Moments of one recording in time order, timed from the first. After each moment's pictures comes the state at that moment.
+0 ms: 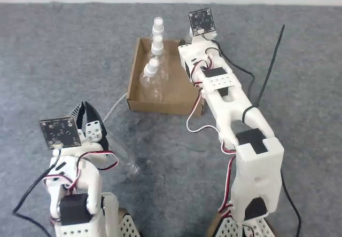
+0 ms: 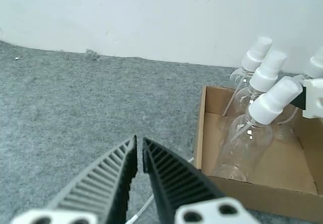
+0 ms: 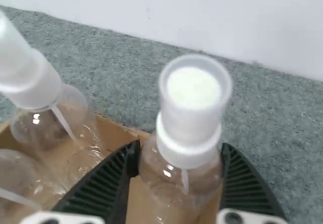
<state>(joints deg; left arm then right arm) -12.7 -103.4 80.3 55.8 7.3 -19.3 27.3 2.1 8.0 2.1</state>
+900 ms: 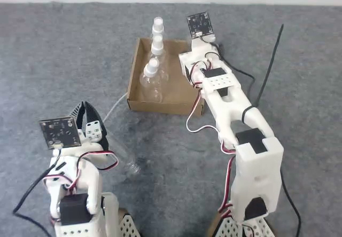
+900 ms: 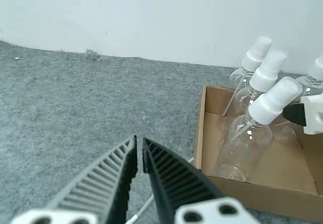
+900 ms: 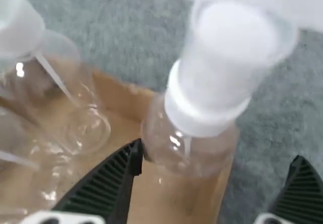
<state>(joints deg) -12.7 -103.4 80.3 55.8 7.3 -19.3 27.3 2.1 17.7 2.0</state>
